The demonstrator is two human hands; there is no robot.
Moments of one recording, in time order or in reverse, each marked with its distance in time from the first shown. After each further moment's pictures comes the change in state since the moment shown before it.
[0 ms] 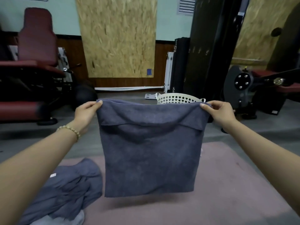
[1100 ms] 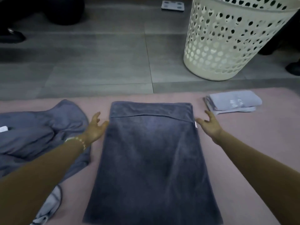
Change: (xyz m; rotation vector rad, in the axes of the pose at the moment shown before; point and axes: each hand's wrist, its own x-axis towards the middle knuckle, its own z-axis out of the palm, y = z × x) left_hand 0.058 -0.481 0.079 0.482 -0.276 -0.645; right_hand -0.027 0.421 0.290 -0.179 -0.341 0.752
